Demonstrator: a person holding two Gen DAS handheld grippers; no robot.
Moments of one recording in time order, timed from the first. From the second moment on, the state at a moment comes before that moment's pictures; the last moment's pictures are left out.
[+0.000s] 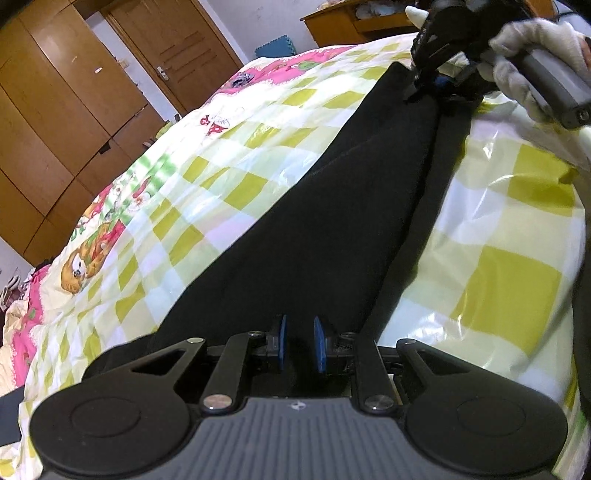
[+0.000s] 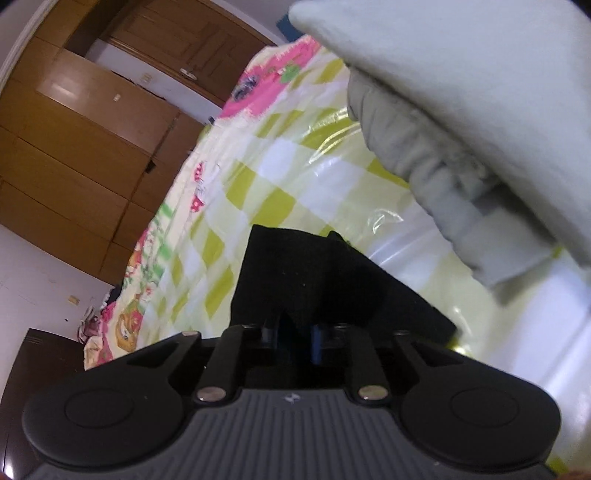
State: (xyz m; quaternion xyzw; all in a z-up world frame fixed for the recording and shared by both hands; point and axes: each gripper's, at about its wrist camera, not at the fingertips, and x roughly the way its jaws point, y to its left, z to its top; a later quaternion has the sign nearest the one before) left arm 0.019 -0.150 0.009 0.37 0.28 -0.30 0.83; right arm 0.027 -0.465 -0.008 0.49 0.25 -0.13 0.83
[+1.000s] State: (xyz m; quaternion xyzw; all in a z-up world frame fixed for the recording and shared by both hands) left arm 0.008 -0.156 0.013 0.37 0.26 -0.32 0.83; right arm -0.012 -0.476 0.022 0.46 0.21 -0.11 0.86
